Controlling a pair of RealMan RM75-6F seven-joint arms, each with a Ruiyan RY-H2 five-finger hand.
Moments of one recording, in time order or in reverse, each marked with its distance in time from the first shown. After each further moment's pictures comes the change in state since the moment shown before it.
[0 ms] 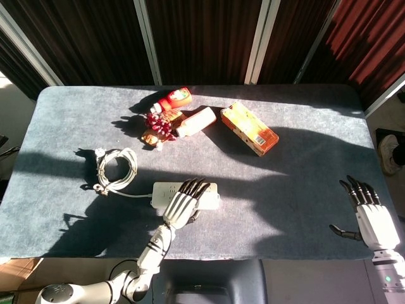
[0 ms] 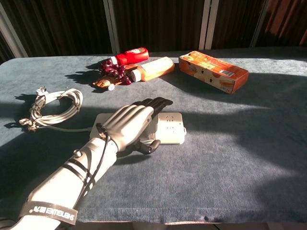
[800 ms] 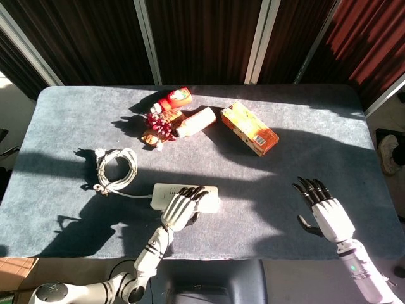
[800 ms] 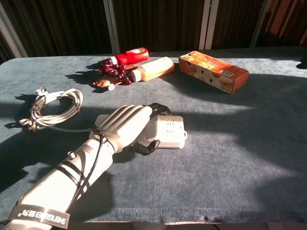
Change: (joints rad) left arm 0.007 0.041 0.037 -0.073 -0.010 0.007 0.002; right arm 0.142 -0.177 -0.024 0.184 -0.219 -0.061 0.005
